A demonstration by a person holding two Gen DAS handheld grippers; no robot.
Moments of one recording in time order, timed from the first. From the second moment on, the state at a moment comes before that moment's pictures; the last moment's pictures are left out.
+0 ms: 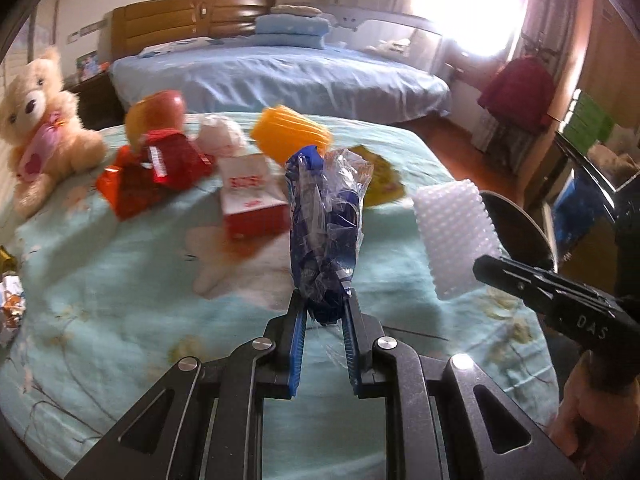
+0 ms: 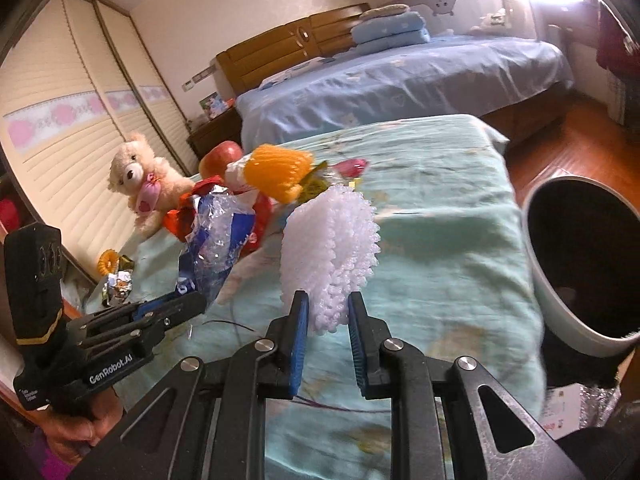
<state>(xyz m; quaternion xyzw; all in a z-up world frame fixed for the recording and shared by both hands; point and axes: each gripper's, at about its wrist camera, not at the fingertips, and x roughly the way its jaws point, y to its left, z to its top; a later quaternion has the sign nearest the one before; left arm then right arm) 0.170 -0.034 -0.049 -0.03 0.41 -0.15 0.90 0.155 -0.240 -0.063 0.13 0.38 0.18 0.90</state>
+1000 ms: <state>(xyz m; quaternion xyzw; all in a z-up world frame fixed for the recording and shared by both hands) 0.202 -0.153 -0.055 0.01 0.42 -0.25 0.87 0.137 -0.351 -0.062 0.17 0.36 0.07 0.91</state>
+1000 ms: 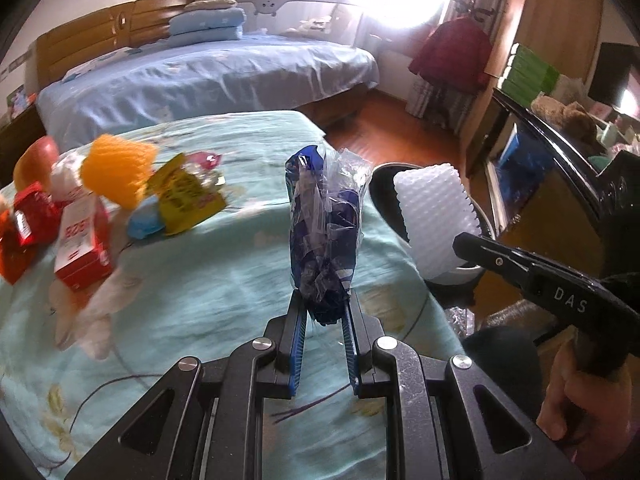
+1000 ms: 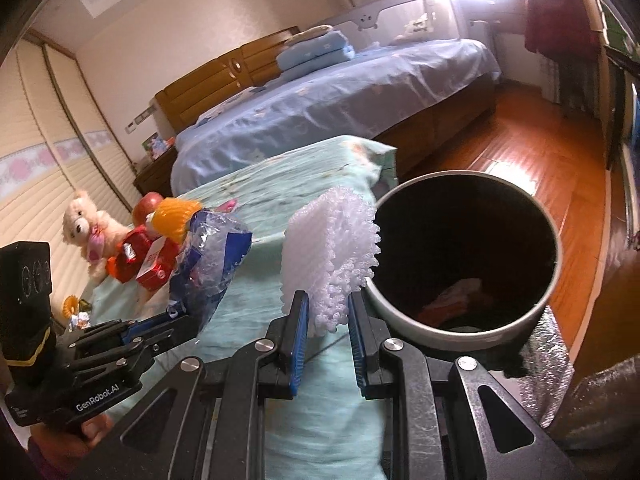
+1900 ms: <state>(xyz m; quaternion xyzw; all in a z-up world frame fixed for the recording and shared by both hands) 0.244 -0.239 -0.063 0.05 0.43 -0.29 0.85 0.150 -0.427 -0.074 0.17 0.37 -0.01 0.91</state>
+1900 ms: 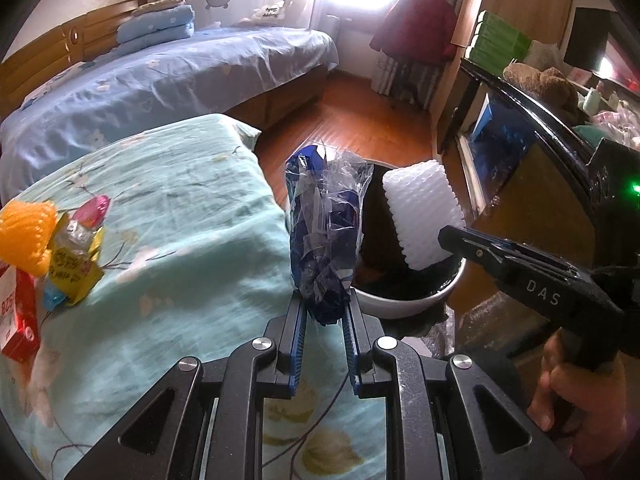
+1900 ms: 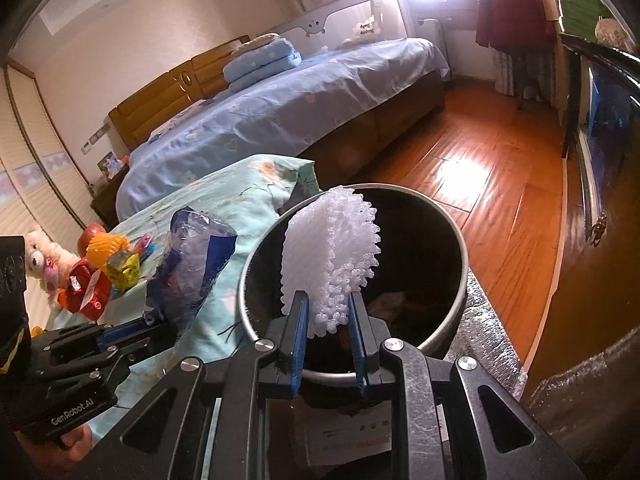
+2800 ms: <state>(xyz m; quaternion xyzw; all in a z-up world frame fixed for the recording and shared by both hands) 0.278 -0.285 -0.074 0.06 0.45 -0.30 0.84 0.175 -0.457 -0.081 0.18 0.39 -0.04 0.90</state>
